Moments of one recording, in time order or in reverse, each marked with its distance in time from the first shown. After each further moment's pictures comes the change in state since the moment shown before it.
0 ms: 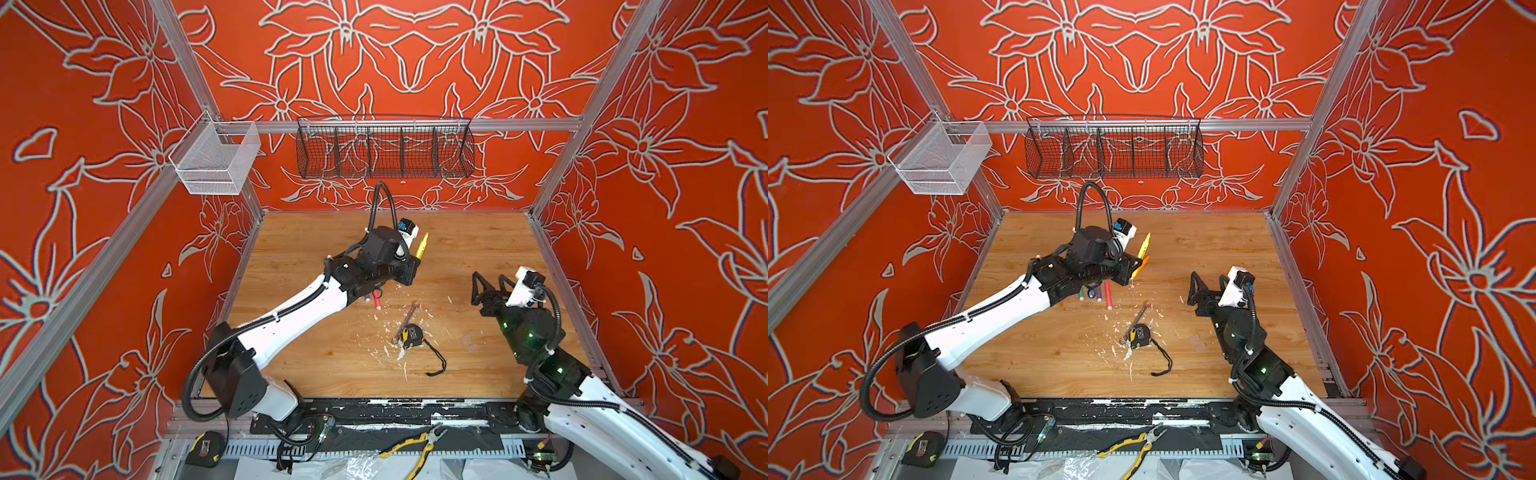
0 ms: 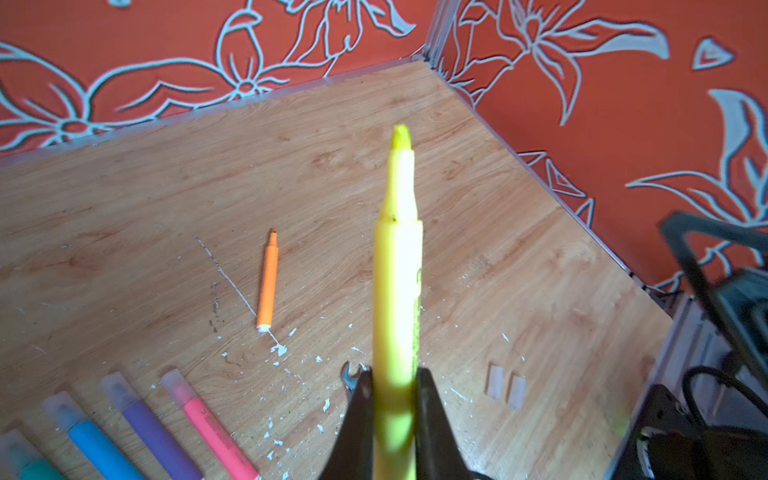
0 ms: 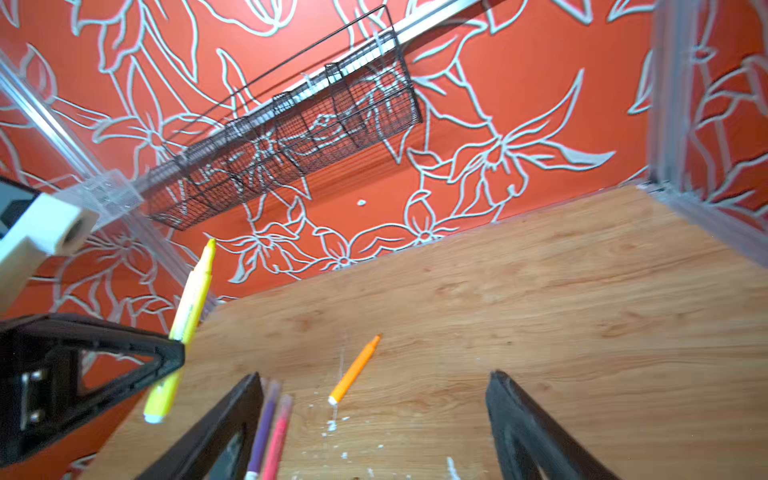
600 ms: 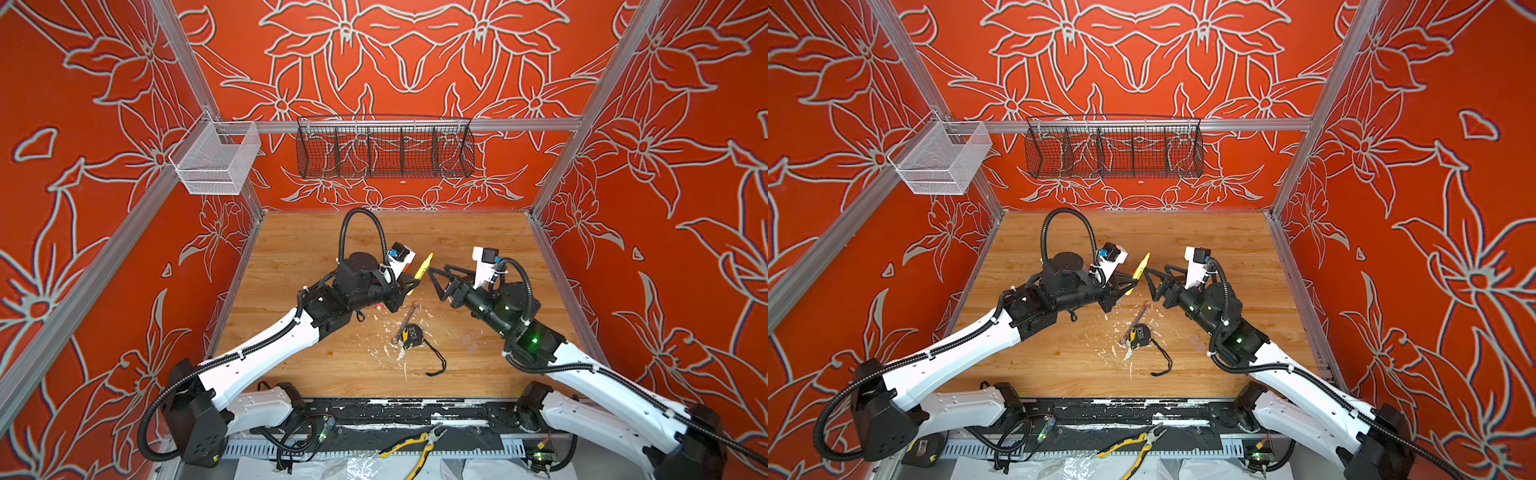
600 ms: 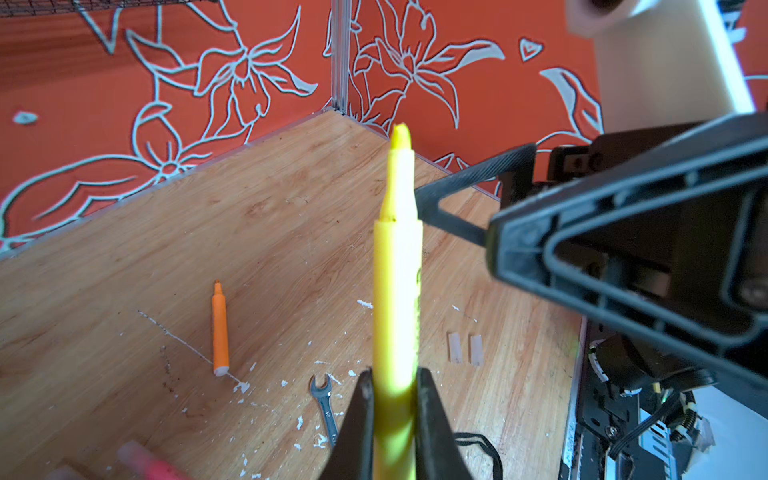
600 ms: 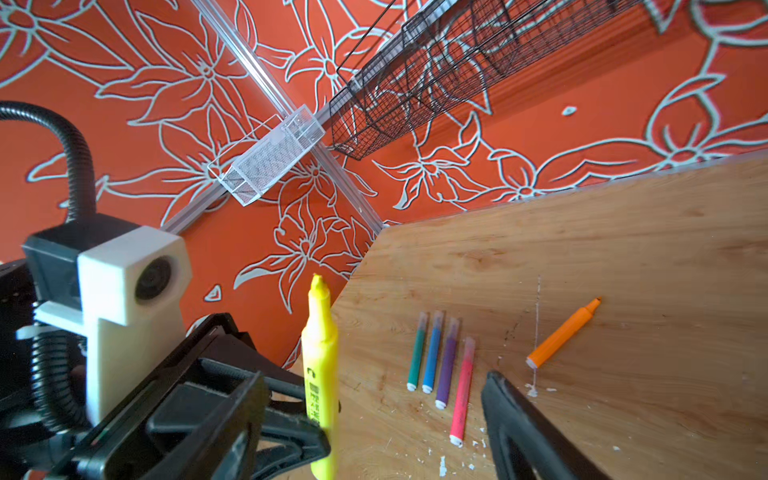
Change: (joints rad) left arm -0.032 -0.246 -0.293 0.233 0.150 0.171; right arm 0.065 0.303 0.203 0.118 -0.439 0.165
